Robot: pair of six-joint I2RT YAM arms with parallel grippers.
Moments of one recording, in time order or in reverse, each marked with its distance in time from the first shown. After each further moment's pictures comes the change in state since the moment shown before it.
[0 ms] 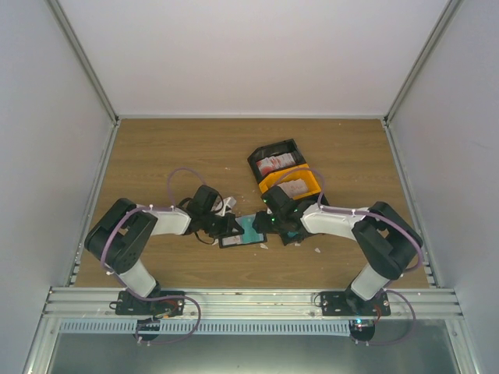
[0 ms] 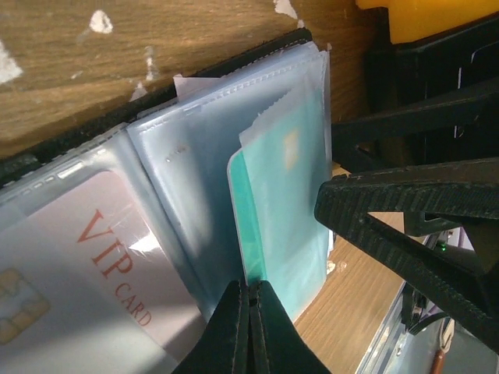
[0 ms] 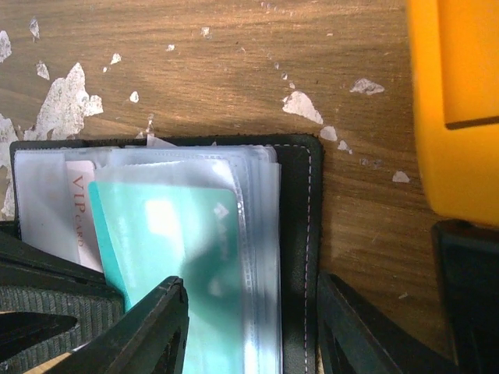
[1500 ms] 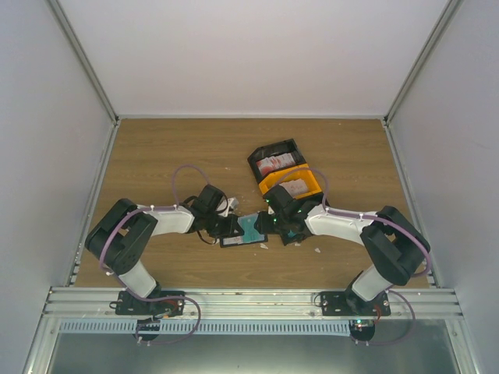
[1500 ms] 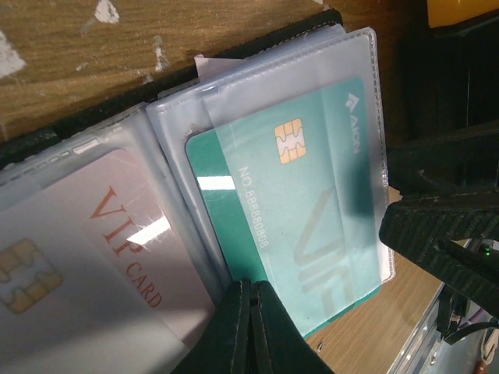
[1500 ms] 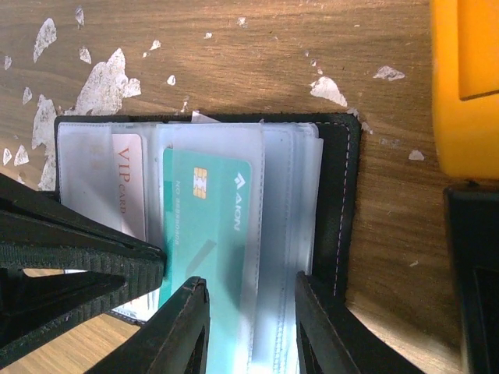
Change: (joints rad) left arm -0.043 -0.003 0.059 -0.129 -0.096 0.043; right arm 0.000 -0.062 -0.016 -0.021 -0.026 -0.020
